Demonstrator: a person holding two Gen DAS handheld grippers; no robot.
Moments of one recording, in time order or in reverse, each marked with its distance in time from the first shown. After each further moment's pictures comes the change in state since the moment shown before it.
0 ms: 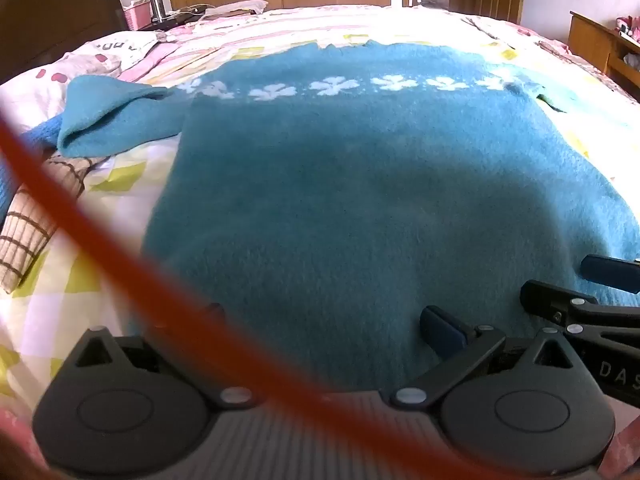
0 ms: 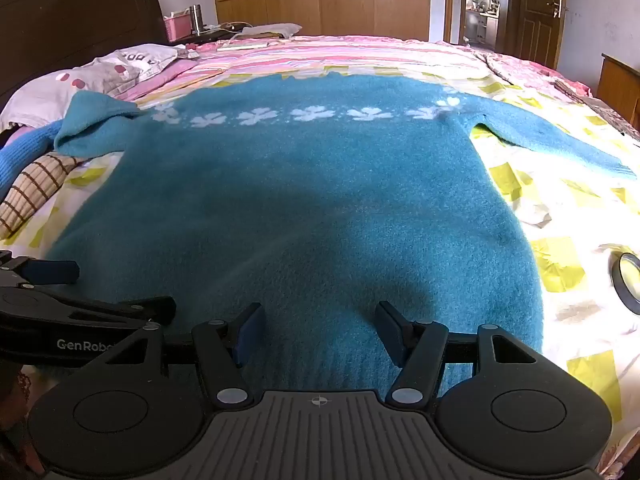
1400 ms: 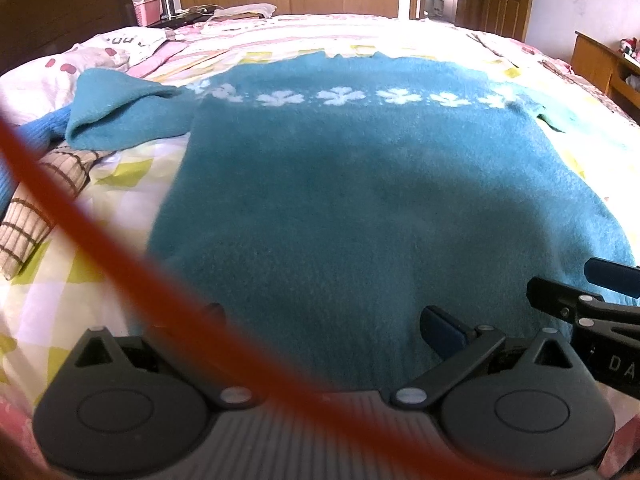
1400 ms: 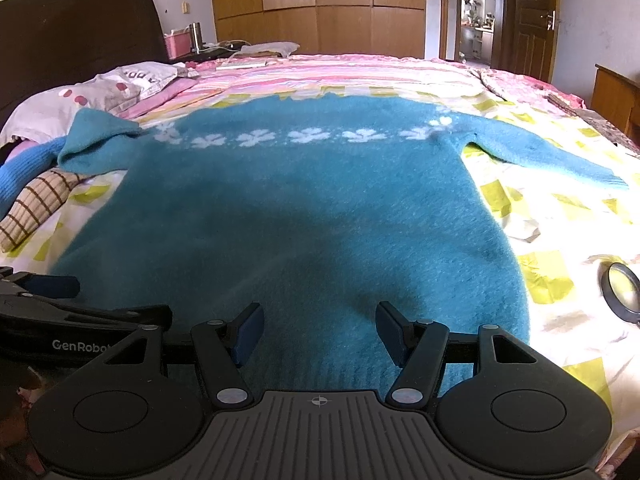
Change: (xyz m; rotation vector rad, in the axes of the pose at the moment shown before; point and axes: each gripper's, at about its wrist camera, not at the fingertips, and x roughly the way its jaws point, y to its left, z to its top) left arm -0.009 0.004 -0.004 -0.056 -0.024 -0.017; right arm -0.013 -0.002 0.002 0.012 -0.057 -0.006
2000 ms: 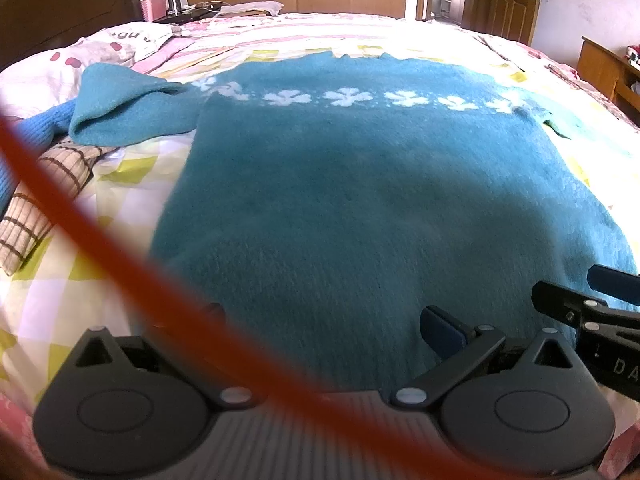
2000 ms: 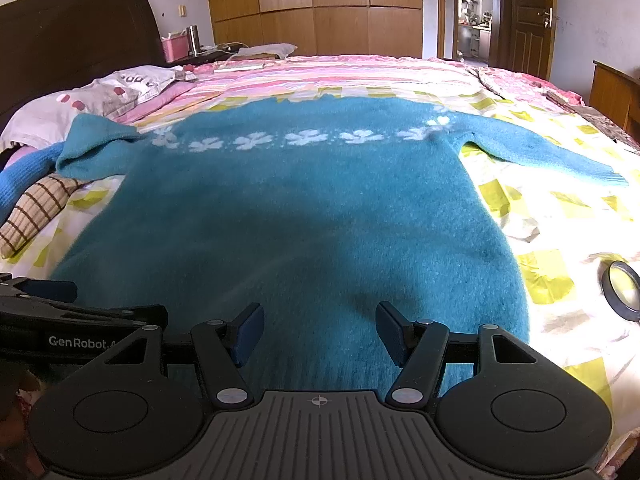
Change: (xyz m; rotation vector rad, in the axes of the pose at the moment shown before) left arm 0.001 0.004 0.004 -0.024 0.006 0.002; right arm -0.001 -0.003 0.001 0.012 -0.001 0.006
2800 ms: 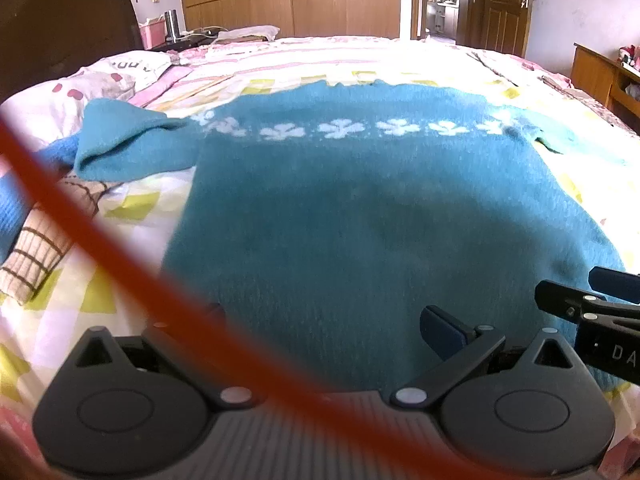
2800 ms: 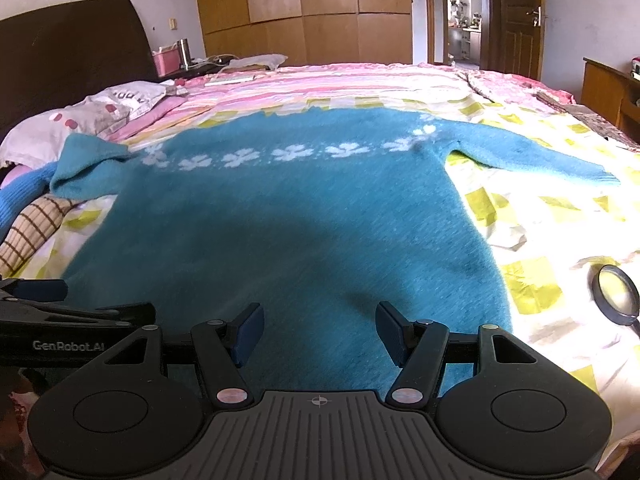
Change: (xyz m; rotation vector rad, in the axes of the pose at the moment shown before) left arm -0.013 -0.007 0.011 0.037 -0.071 0.014; right arm -0.004 -0.012 0.009 0.038 -0.032 -0.016
